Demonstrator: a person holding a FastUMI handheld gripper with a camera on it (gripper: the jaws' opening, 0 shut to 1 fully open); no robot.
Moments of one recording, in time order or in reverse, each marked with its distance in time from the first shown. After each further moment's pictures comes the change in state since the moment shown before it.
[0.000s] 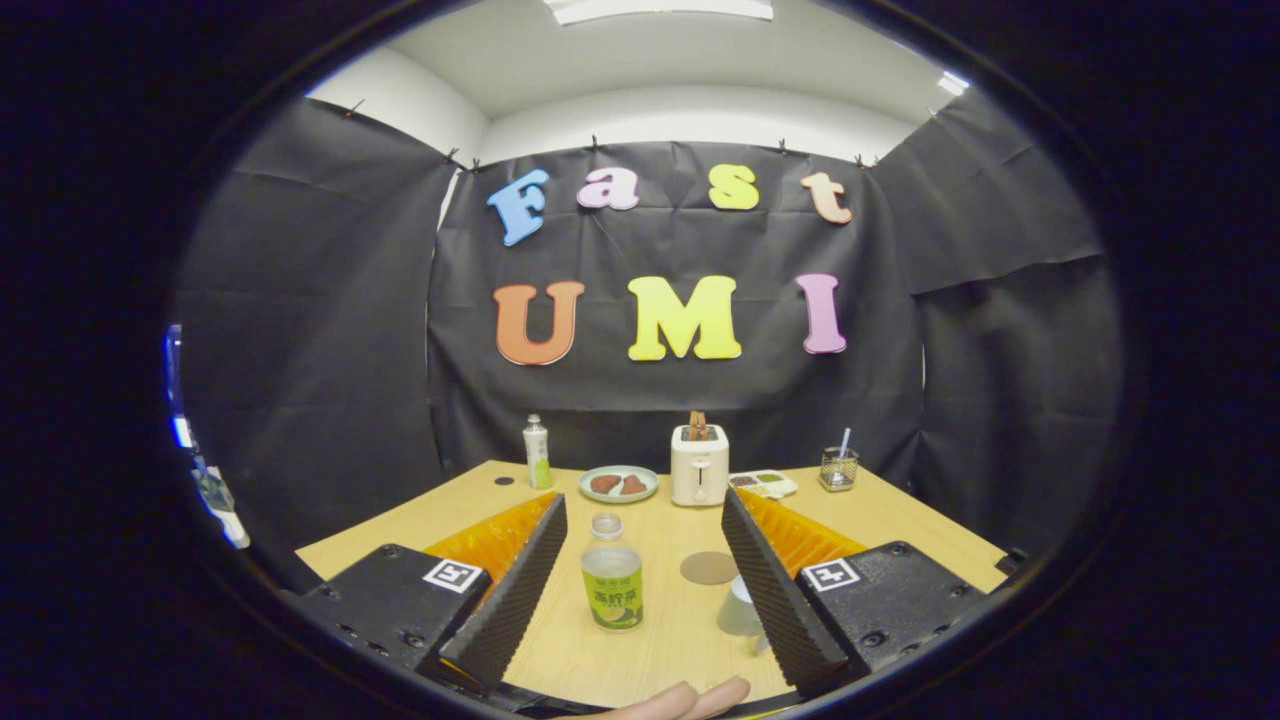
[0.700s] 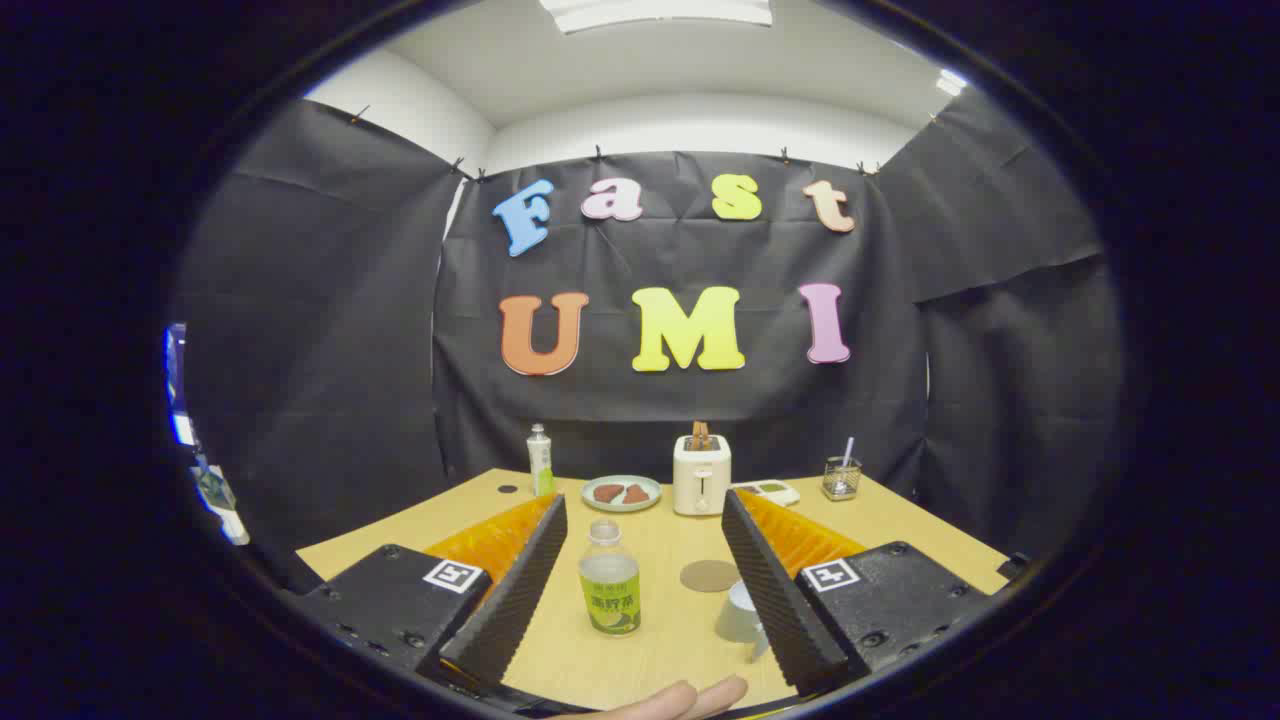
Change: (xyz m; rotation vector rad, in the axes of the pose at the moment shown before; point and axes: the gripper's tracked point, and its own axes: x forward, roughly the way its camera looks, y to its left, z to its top) arm -0.004 -0.005 0.003 0.004 -0.022 0.014
